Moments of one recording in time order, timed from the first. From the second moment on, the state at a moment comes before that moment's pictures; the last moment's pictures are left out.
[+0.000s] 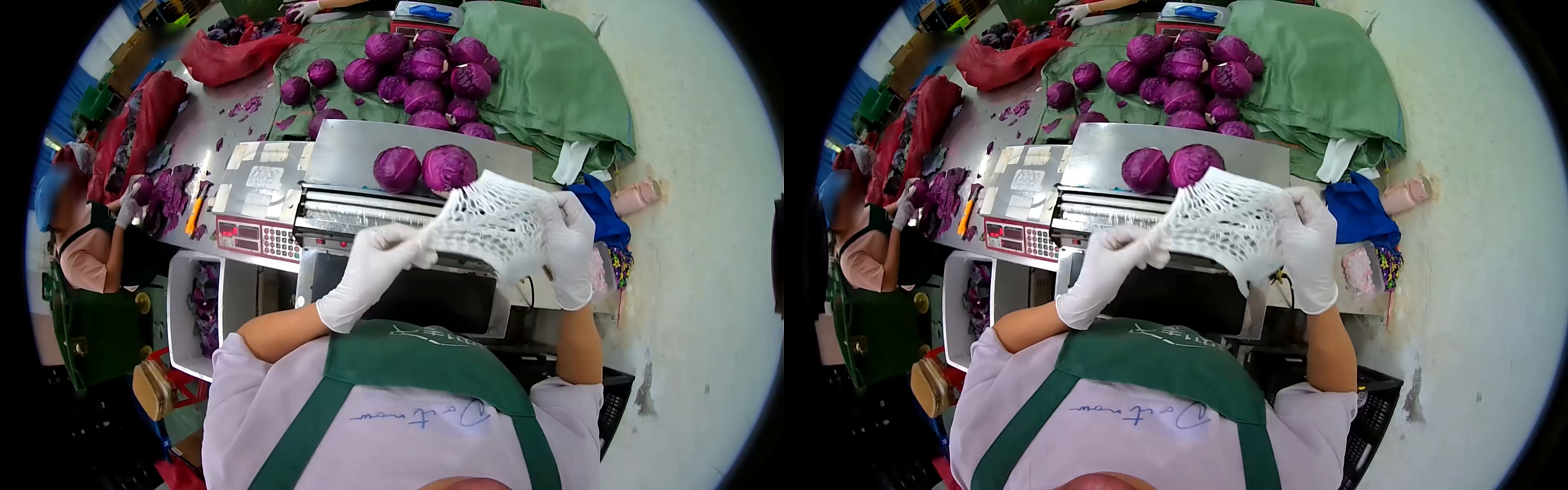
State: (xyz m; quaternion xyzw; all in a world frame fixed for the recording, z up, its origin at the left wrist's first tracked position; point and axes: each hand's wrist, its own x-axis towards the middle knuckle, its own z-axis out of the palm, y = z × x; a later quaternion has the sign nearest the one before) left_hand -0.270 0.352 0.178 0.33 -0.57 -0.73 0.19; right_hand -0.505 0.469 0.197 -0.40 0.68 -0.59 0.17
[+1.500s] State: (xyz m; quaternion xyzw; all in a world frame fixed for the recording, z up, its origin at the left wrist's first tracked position) left_hand -0.298 0.261 0.123 0.34 -0.20 -0.87 0.30; right_hand -0.515 0.397 0.155 -0.41 0.78 -0.48 0.04
